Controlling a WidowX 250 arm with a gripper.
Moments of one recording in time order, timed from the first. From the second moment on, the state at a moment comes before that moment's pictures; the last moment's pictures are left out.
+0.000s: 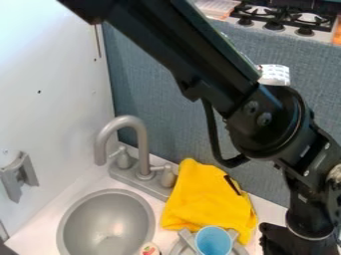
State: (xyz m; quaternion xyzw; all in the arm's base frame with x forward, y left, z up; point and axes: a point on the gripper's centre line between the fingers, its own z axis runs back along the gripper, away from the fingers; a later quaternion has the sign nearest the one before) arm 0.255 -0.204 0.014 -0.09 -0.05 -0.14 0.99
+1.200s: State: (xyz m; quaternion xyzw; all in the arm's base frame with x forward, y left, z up) arm 0.292 -0.253 -0.054 -0.12 0.00 -0.20 0.97
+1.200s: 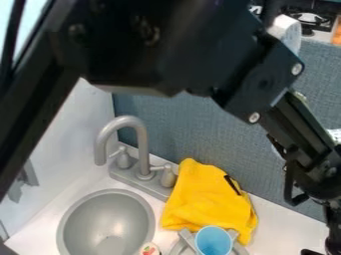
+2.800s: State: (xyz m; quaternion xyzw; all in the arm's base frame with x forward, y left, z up) arm 0.234 -0.233 -0.036 -0.06 0.05 -0.15 0.99
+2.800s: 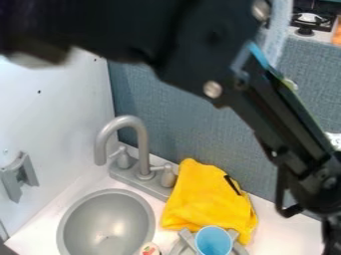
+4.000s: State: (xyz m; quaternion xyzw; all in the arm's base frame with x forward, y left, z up) arm 0.207 -0.165 -0.090 -0.10 0.03 -0.12 0.99
